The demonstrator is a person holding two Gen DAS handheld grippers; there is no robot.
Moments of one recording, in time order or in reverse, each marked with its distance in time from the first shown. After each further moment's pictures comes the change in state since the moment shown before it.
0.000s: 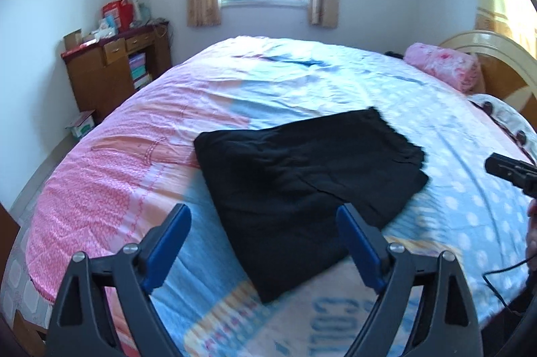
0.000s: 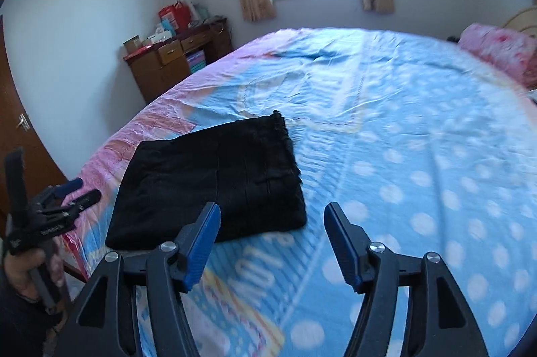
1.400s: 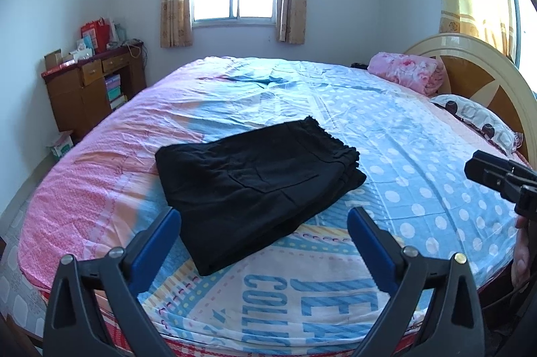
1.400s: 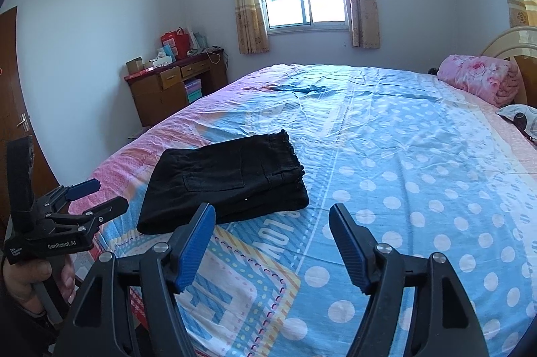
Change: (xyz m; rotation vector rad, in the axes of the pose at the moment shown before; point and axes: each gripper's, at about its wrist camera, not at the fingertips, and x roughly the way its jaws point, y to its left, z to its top) left arm -0.057 -0.053 -0.013 0.040 -0.085 -0.089; right arm -0.092 0.038 -0.036 -0.026 -0.132 -0.038
